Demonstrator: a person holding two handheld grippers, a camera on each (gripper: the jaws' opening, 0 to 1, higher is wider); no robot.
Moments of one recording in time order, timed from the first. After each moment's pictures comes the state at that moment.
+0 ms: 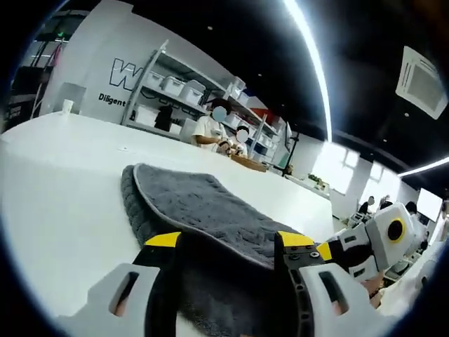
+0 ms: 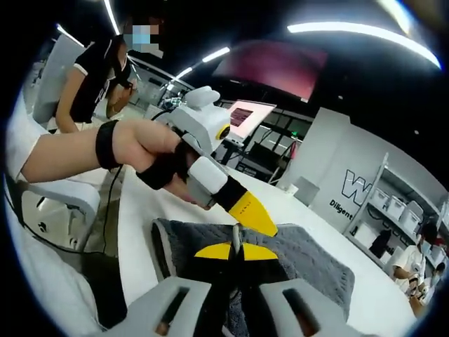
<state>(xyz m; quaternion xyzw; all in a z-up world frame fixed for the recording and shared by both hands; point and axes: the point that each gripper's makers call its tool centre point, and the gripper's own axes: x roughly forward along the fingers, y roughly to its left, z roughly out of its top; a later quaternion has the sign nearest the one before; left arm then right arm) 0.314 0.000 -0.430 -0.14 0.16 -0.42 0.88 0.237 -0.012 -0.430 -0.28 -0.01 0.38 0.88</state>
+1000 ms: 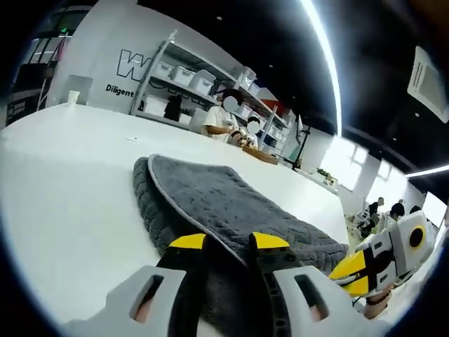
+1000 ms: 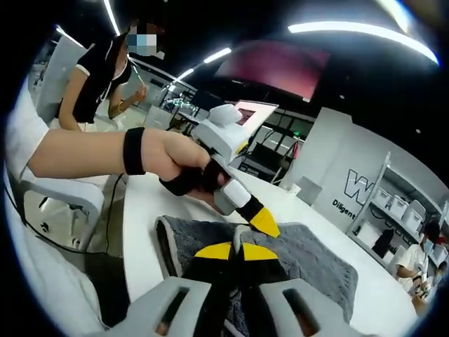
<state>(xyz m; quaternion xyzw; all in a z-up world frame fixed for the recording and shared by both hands) 0.347 0.001 -0.450 -0.14 0.19 -0.40 0.89 0.232 -0.013 -0.435 -0.27 -0.01 0.39 0.88</state>
